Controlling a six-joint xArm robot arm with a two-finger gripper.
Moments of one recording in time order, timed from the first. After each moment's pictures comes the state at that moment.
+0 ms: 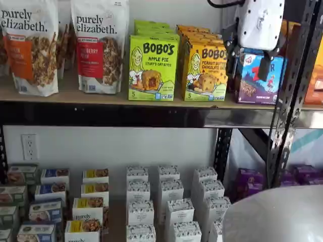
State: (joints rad) arm 0.00 -0.73 -1.22 0.04 1.95 0.02
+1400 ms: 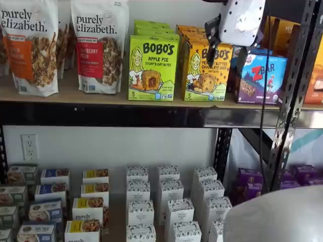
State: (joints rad) arm 0.06 -0.73 -1.12 0.04 1.58 0.07
